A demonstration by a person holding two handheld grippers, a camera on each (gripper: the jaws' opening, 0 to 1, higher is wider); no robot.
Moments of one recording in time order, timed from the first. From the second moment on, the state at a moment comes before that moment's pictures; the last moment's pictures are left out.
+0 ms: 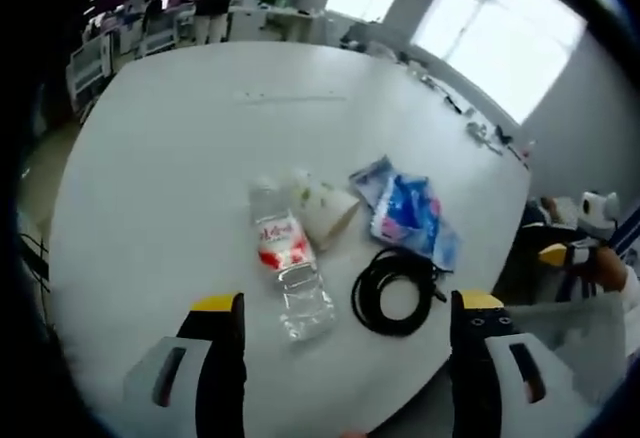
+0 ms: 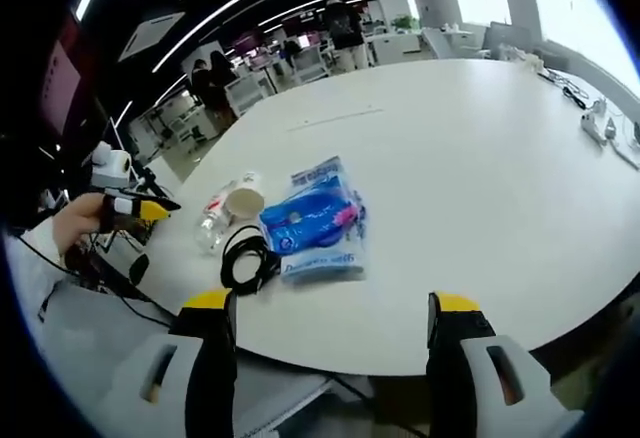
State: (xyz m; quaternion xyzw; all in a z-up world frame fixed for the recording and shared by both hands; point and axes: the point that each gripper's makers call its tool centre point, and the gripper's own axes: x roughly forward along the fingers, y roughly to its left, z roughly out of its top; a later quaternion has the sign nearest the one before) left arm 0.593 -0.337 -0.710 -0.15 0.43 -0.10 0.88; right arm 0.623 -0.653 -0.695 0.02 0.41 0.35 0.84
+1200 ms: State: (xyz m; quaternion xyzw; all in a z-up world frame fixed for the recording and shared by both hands) left arm 0.612 -0.330 -0.748 -0.20 0.46 -0.05 0.86; right arm 0.621 -0.655 -0.706 0.04 0.42 0.34 0.84
